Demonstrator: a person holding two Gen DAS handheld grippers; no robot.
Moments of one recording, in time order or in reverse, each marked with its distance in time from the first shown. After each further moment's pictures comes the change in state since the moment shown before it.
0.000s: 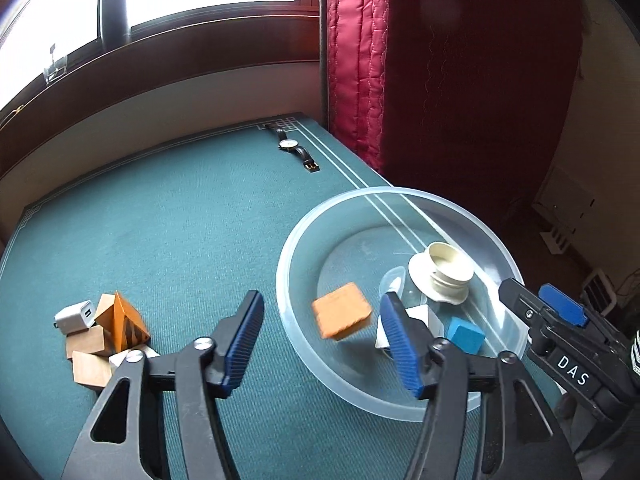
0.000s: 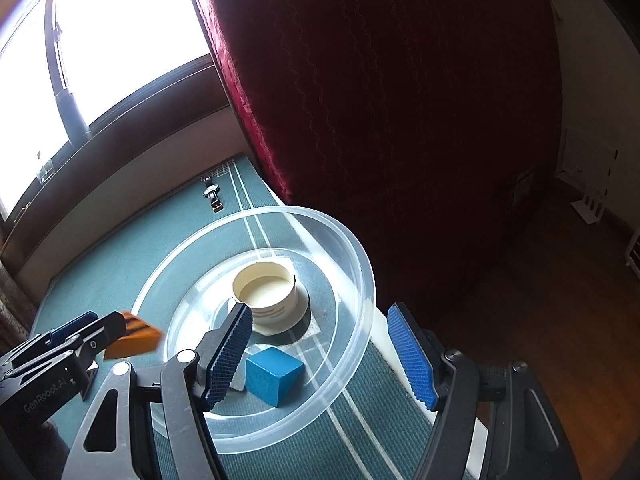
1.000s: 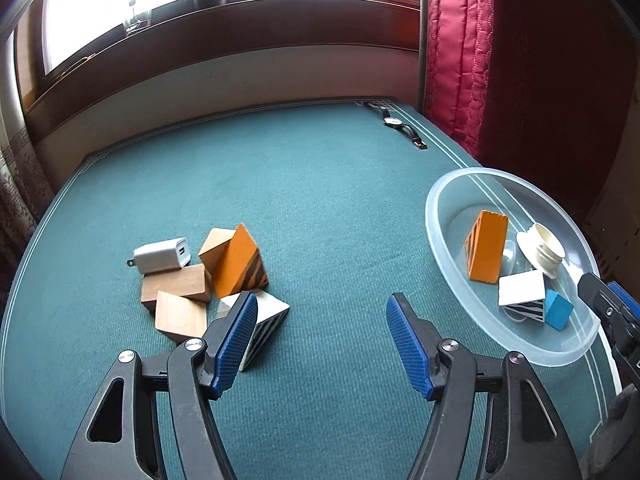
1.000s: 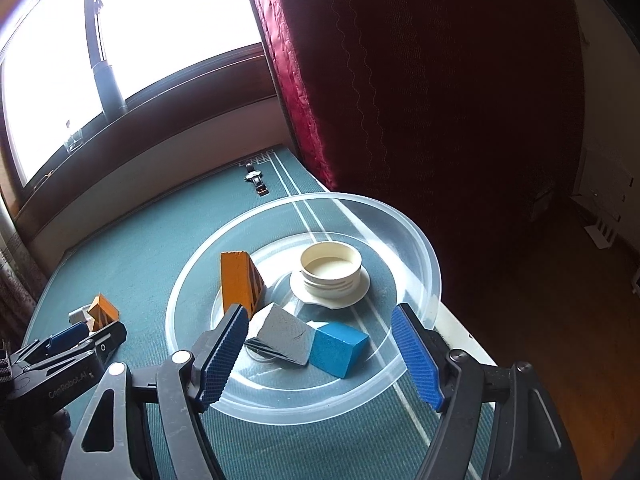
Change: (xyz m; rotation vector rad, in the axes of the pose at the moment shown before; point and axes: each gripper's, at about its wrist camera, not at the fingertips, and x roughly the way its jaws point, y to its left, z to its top) left arm -0.021 0.073 -0.039 -0.142 0.047 0.198; right arm -0.014 0.039 -0.016 -0.105 -0.013 0.049
